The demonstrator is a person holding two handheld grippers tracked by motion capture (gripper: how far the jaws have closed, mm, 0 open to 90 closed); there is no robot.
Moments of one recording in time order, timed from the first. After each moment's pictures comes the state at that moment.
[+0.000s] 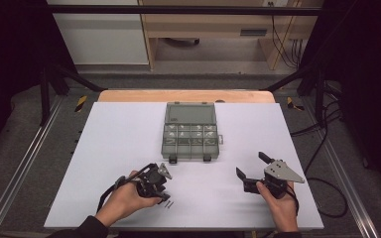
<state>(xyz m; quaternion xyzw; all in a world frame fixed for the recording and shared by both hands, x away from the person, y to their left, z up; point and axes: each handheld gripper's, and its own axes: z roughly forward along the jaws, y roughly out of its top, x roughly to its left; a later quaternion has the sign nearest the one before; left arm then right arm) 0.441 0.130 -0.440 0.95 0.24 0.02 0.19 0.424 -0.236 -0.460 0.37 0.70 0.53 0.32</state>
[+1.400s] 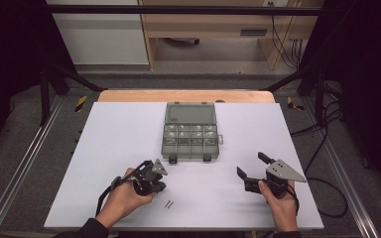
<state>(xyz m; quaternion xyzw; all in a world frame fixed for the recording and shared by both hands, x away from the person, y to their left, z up) 0.447 0.143 -0.439 0.93 0.26 0.07 0.23 0.424 -0.239 -0.461 0.38 0.69 0.54 0.30</state>
